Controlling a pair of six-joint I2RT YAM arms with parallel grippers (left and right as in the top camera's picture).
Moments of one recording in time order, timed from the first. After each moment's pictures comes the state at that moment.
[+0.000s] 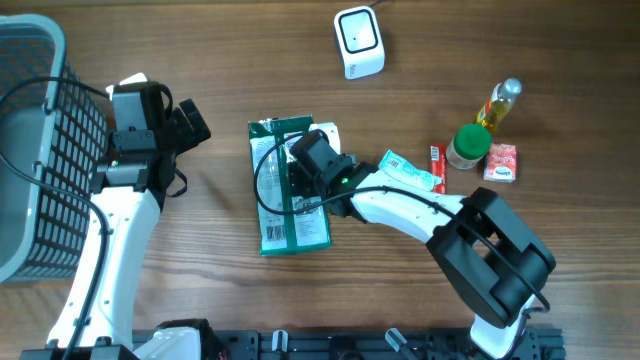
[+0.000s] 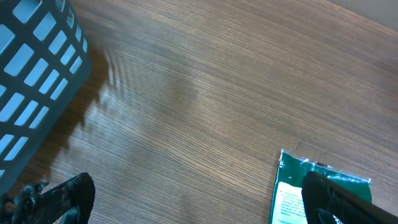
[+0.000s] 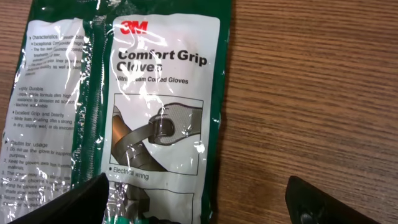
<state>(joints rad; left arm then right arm) 0.04 1.33 1.02 -0.52 -0.19 -0.36 0.78 1.93 1.11 -0.19 0.18 0.56</state>
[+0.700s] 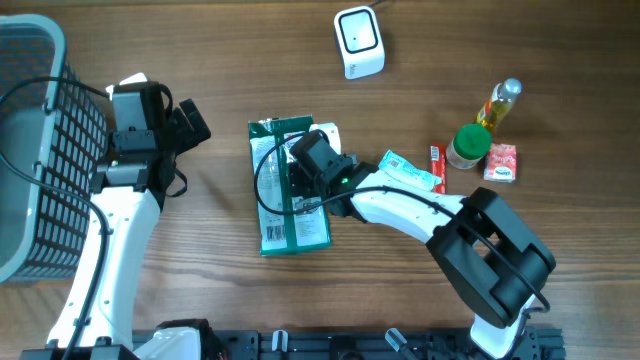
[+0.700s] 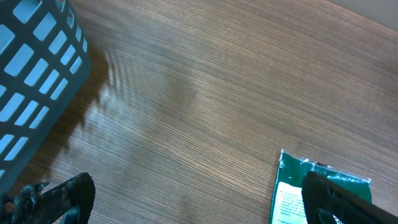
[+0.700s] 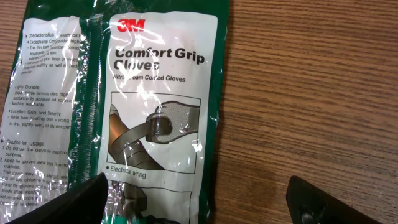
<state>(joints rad) 0.04 1.33 1.02 -0.52 -0.19 -0.36 0.78 1.93 1.11 -0.19 0.18 0.56</state>
